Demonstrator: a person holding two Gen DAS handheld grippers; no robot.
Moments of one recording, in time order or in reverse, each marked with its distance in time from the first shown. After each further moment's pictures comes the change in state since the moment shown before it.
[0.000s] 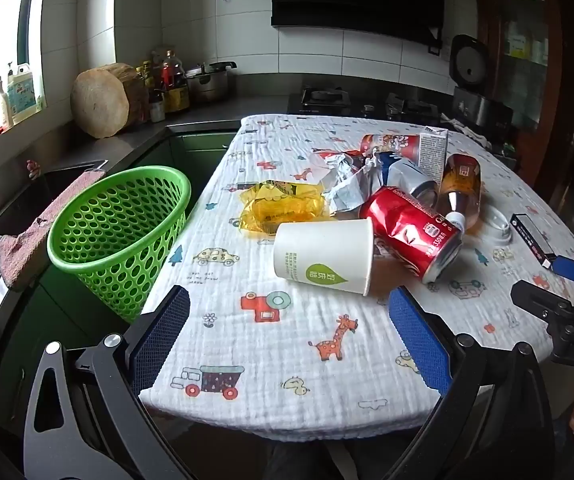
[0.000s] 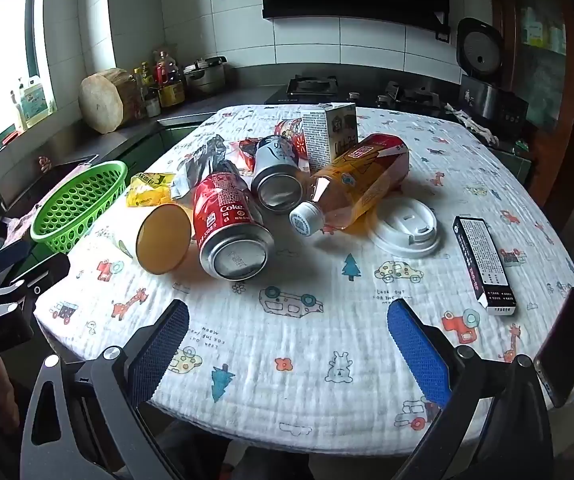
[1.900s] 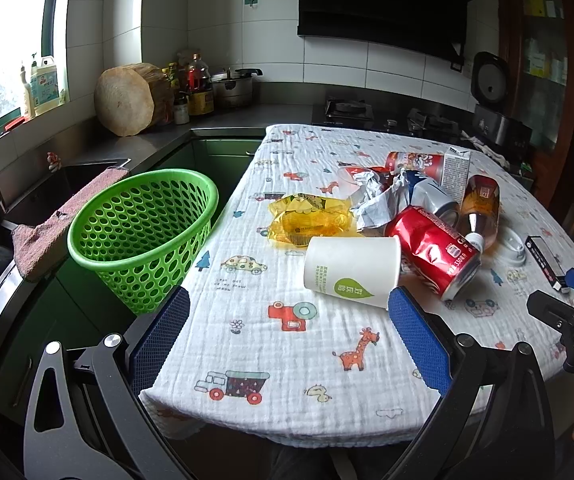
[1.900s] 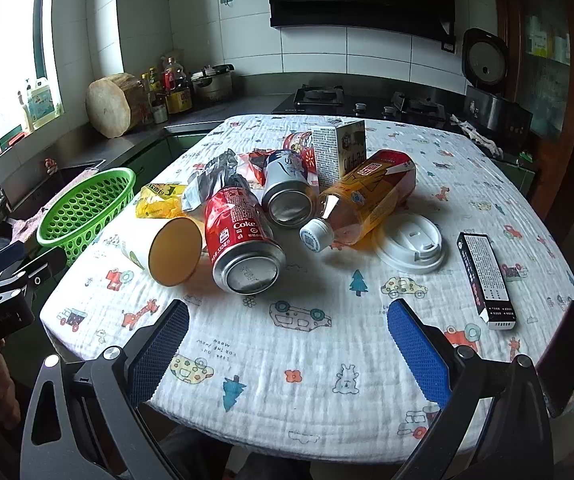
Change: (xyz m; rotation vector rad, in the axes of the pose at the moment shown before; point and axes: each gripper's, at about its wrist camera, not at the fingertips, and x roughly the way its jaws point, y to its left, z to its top) left arm -0.008 0.020 0.005 -0.059 -0.037 0.058; right arm -0.006 0.013 0.010 -0.017 -0.023 0.013
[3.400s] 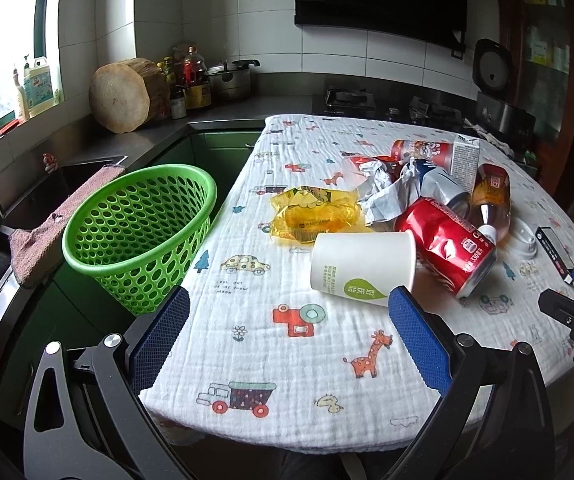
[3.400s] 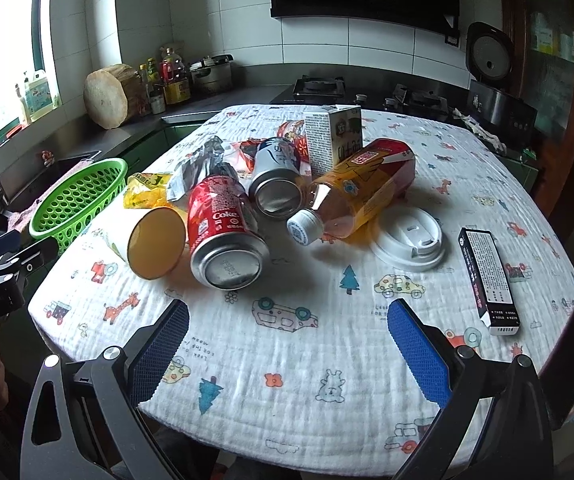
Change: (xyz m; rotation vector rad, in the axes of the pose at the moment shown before) left arm 0.023 -0.001 0.004 0.032 0.037 0.008; right arm 0.021 -0.022 -0.001 -0.005 0.042 -0.008
